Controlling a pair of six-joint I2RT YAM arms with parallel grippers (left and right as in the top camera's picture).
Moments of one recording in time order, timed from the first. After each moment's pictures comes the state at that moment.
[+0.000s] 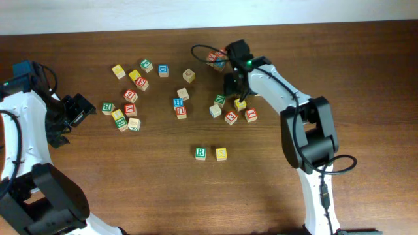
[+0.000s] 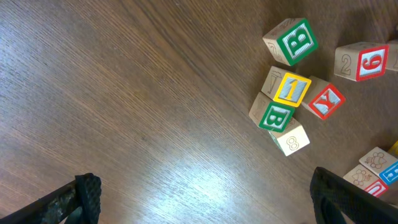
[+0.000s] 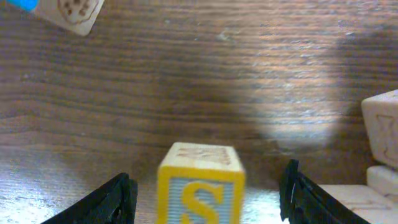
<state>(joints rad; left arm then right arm) 0.40 1.82 1.60 -1.26 0.08 -0.42 0.32 2.34 1.84 -0.72 0.05 0.33</state>
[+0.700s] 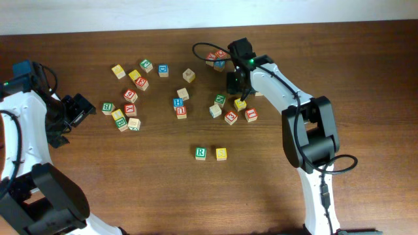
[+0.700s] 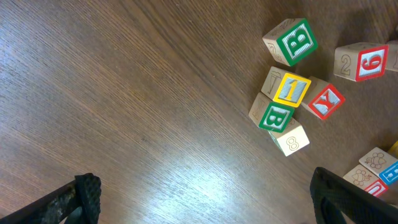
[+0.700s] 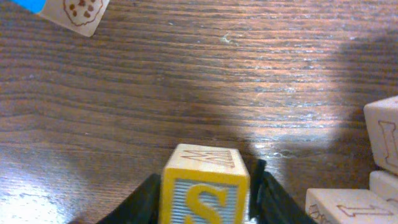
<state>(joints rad) 0.40 1.82 1.60 -1.26 0.08 -0.42 0.33 2.34 1.85 -0.73 0.05 0.32</state>
